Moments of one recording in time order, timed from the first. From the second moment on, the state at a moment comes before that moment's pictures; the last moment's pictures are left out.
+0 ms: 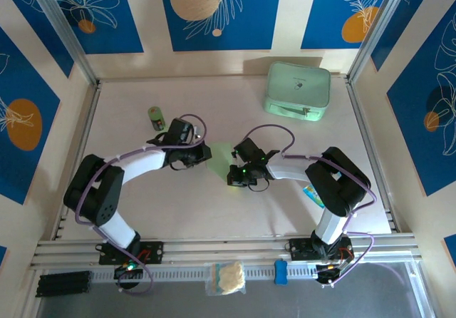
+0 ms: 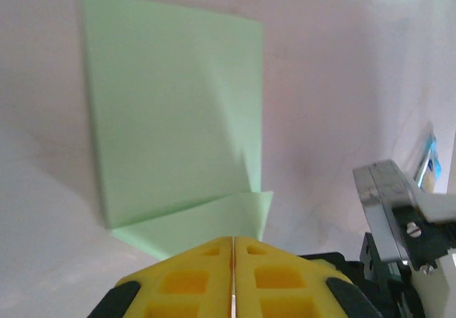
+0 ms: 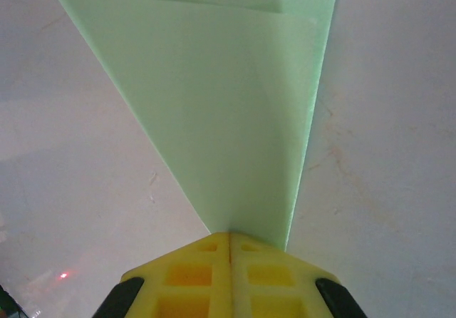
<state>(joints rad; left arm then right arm) -0.52 1.64 0.90 -0.17 0.43 -0.77 0.72 1.72 0.85 -0.24 -0.34 0.70</state>
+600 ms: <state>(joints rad) -0.57 1.80 0.93 -0.19 0.38 -0.79 0.71 1.65 0.83 -0.26 -0.40 0.67</state>
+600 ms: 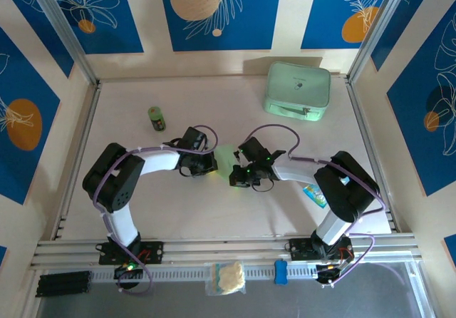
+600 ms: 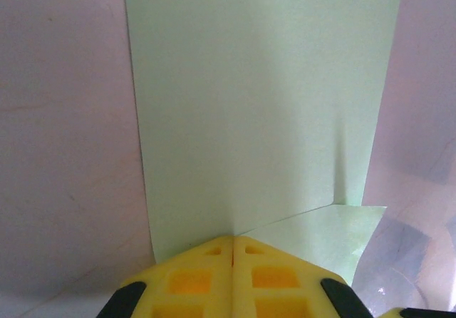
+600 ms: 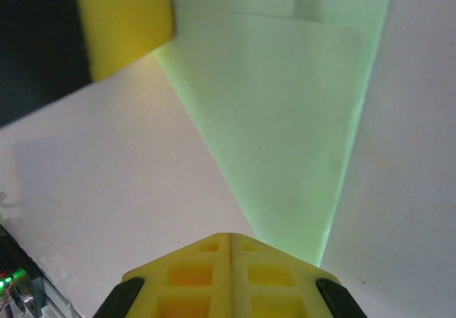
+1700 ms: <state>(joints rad) -0.57 1.74 0.94 -0.20 0.39 -0.89 0.60 1.29 0.75 -0.27 -0.37 0.66</state>
